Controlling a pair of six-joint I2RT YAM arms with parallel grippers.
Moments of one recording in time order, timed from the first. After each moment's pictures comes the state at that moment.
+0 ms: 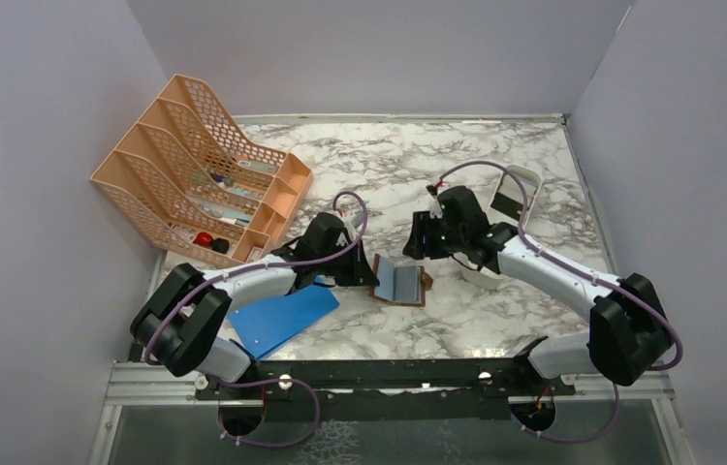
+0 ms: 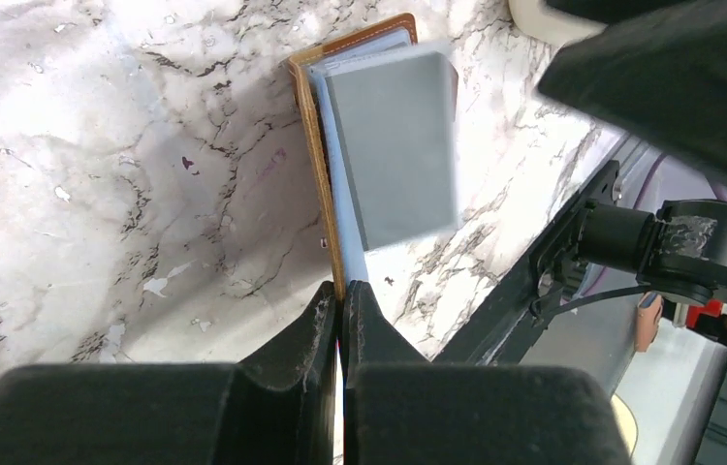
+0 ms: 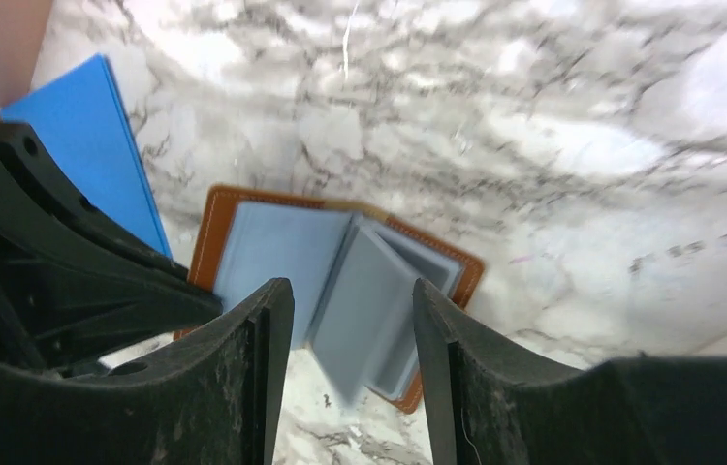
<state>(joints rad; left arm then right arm) -0.67 1.45 0.64 0.08 0.46 -0.70 0.61 1.36 0.82 -0.25 -0.15 0.47</state>
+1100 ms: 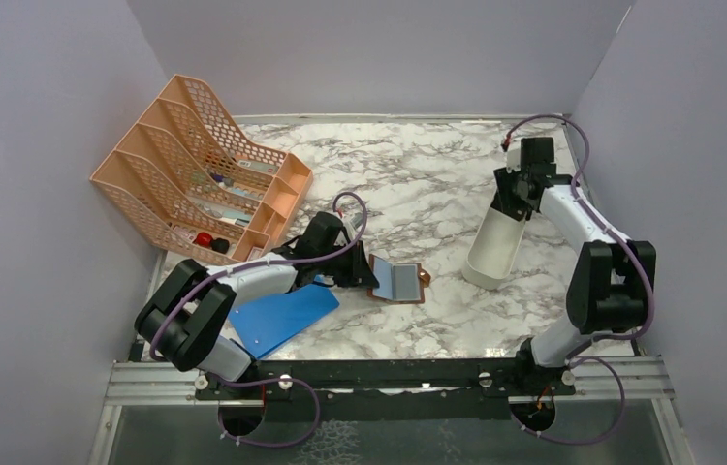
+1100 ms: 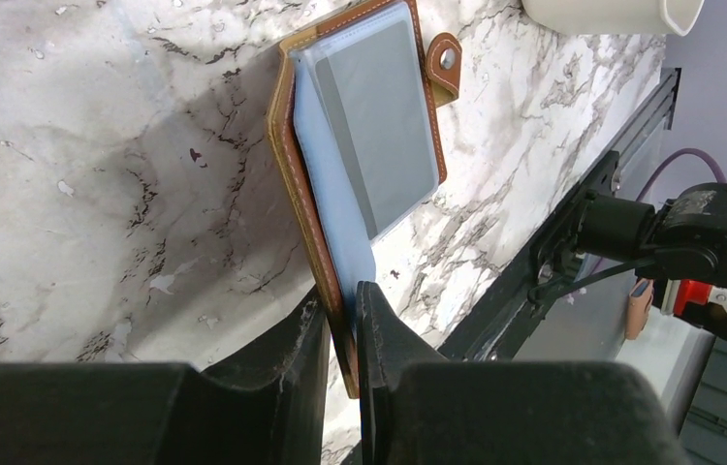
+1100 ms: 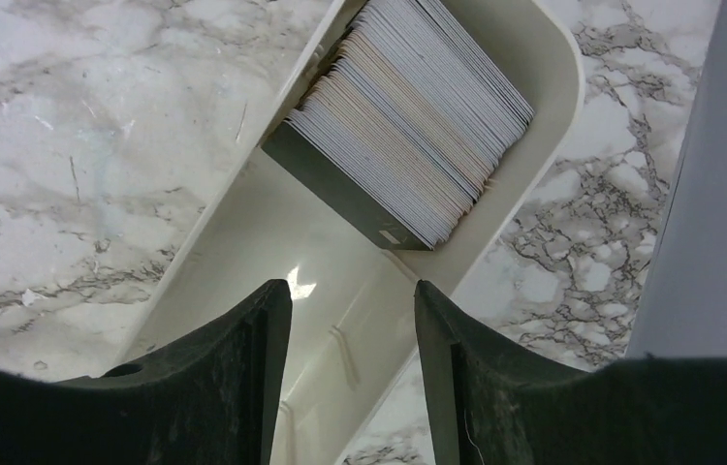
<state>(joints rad) -0.65 1.47 0.65 0.07 0.50 -0.69 0.02 1.60 1.15 -0.41 0.13 -0.22</state>
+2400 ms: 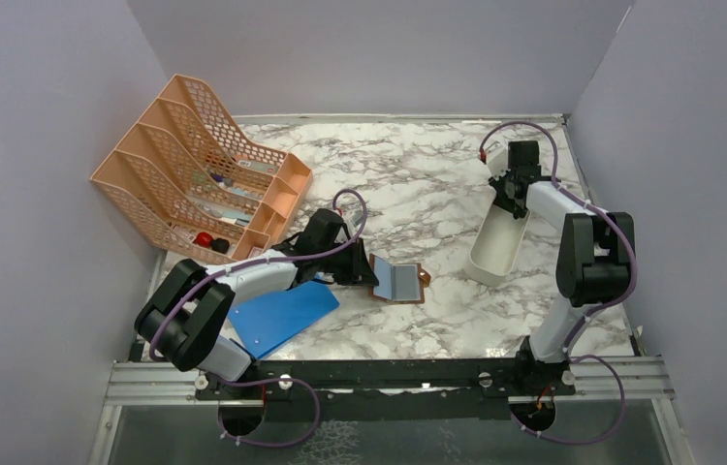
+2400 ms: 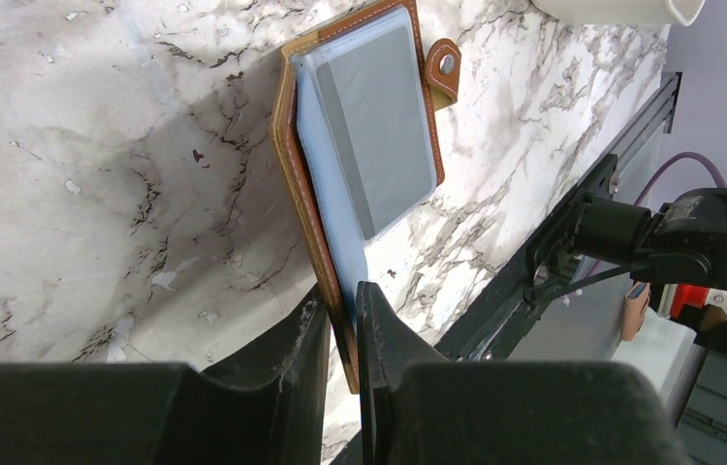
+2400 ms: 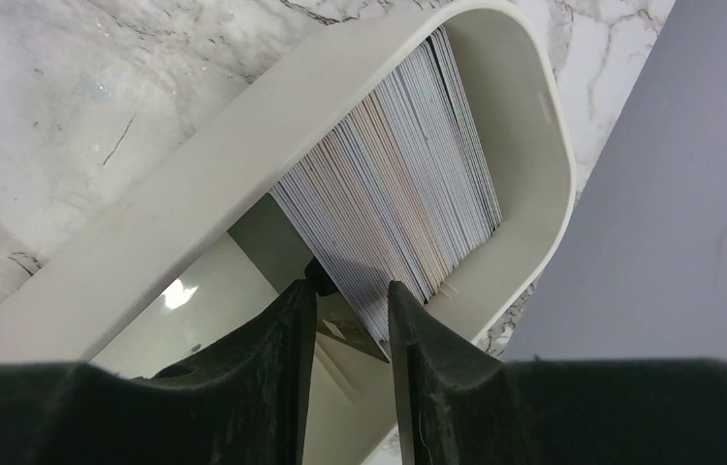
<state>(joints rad) -0.64 1.48 0.68 0.02 0.50 -0.69 0.02 1.79 1.16 -0.22 0.23 -0.70</state>
